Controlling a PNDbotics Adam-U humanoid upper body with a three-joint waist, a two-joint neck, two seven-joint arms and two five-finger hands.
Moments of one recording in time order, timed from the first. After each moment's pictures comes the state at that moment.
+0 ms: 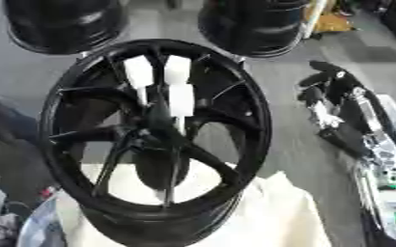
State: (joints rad) left arm -0.11 0.16 0.36 -1.88 0.14 0.21 -0.79; right arm -0.20 -0.21 -0.10 -1.75 0.10 -0.31 0.26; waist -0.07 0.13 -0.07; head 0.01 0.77
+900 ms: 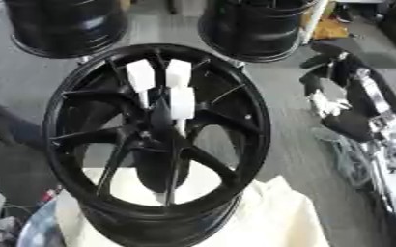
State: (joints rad) left arm -0.10 0.16 0.35 -1.88 0.14 0.22 -0.80; right arm -0.38 -0.40 -0.05 -1.73 0.14 -0.32 0.33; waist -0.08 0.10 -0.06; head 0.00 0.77
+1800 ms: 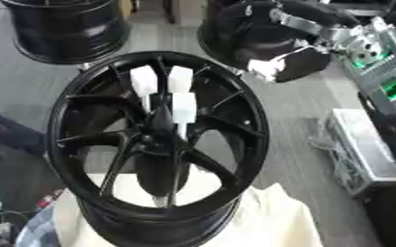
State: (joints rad) left arm -0.09 0.16 0.33 -1.88 0.13 0.22 -0.85; right arm -0.80 -0.59 0.32 -1.49 0.27 -0.47 0.57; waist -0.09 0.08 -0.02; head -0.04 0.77
